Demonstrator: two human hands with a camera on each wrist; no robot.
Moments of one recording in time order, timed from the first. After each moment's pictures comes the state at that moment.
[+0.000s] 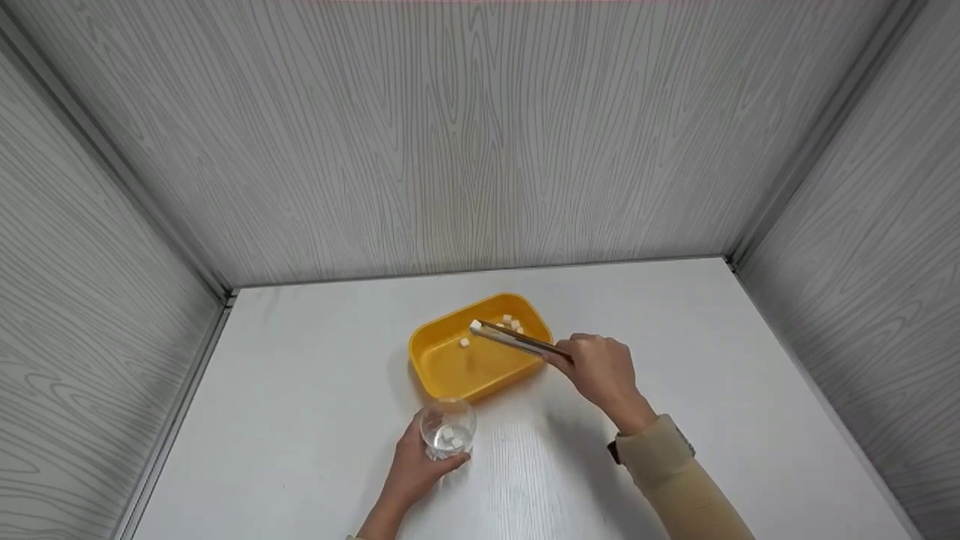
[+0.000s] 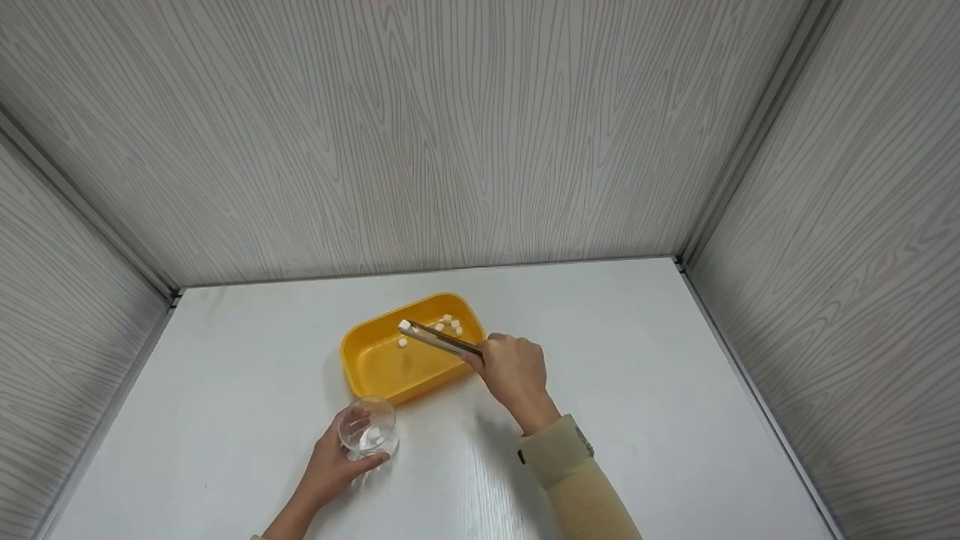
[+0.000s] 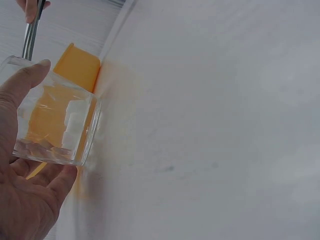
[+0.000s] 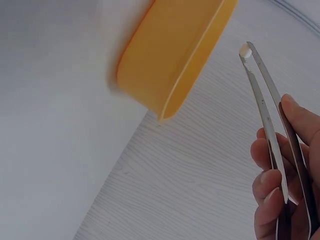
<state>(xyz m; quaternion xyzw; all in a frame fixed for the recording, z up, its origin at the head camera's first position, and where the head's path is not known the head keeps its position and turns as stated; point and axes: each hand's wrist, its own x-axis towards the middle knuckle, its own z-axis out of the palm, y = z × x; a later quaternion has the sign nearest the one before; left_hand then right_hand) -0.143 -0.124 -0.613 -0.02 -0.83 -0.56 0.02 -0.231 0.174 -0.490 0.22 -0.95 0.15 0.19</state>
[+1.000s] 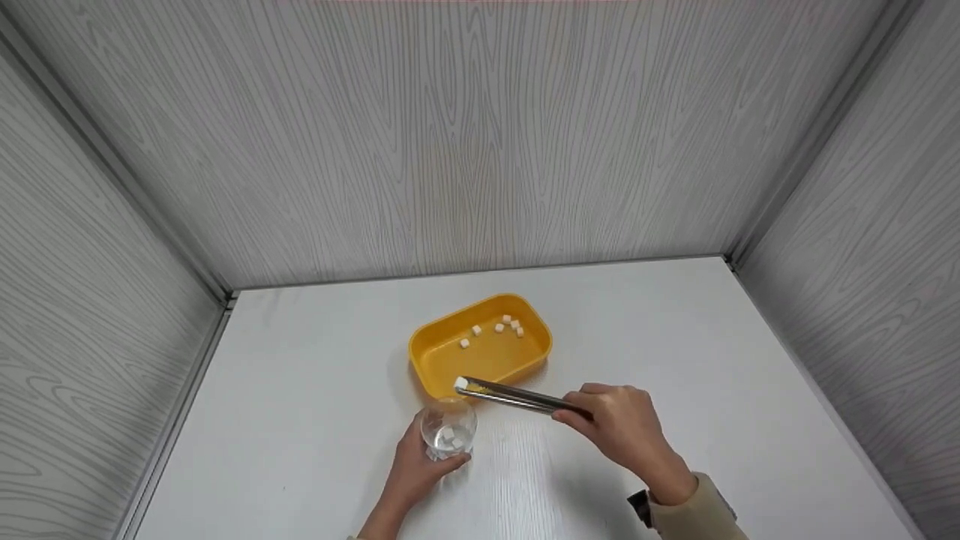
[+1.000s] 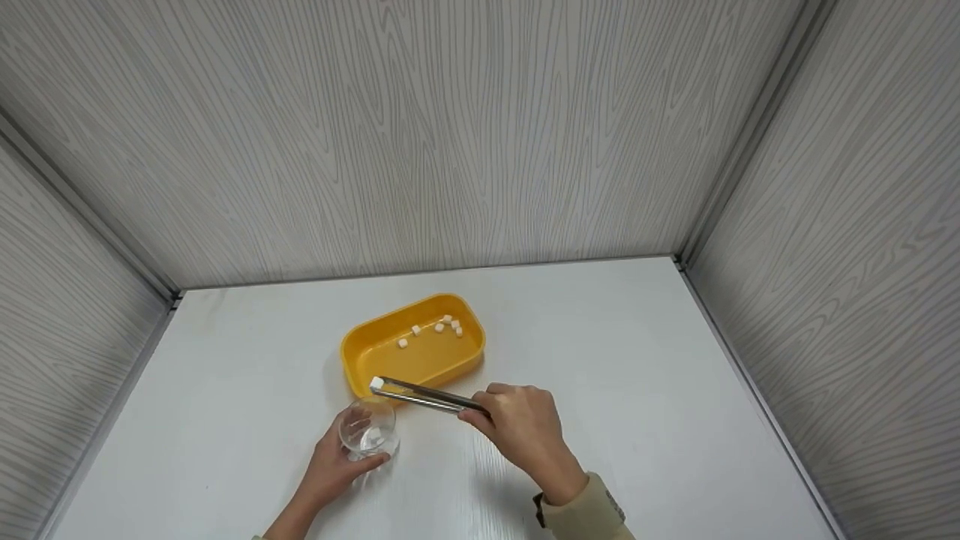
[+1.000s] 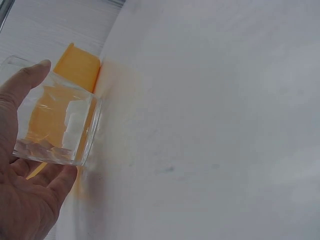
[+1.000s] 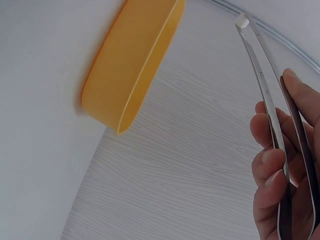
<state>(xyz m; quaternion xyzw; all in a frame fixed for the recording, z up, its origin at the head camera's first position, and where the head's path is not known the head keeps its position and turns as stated) -0.144 -0.123 -0.613 -0.01 -0.83 -0.55 0.01 -0.157 0.187 -0.479 0.30 -0.91 0.20 0.20</state>
